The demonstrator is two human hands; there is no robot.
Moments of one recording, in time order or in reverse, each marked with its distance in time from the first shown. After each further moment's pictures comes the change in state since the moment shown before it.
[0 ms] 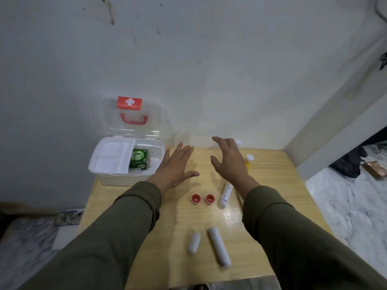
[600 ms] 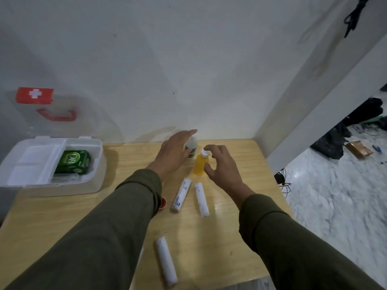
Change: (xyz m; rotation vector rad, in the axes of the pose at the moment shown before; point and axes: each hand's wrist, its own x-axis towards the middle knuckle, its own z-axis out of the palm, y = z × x) left_hand 0.123 0.112 0.044 -0.347 0.244 0.078; right_hand -0.021 0.149 -0.022 0.096 -0.039 0.062
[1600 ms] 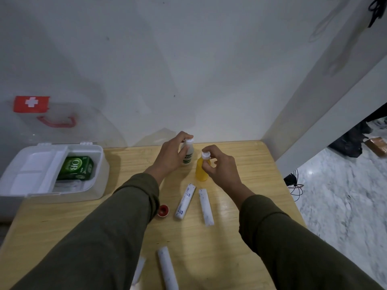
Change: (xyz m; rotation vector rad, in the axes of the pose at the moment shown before) left_hand 0.013 -0.014 0.001 -0.217 0.066 -0.084; right_hand 0.024 0.003 0.013 0.236 0.019 0.039
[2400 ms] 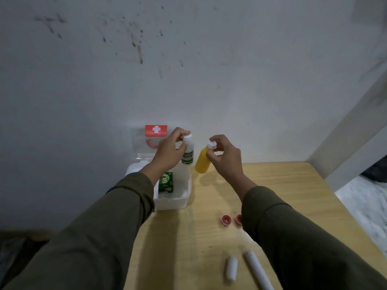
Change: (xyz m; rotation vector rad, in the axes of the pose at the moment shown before) left_hand -0.065 -0.055 -0.248 -0.083 0.174 0.065; right_hand 0.028 -0.230 0.105 0.210 0.176 0.015
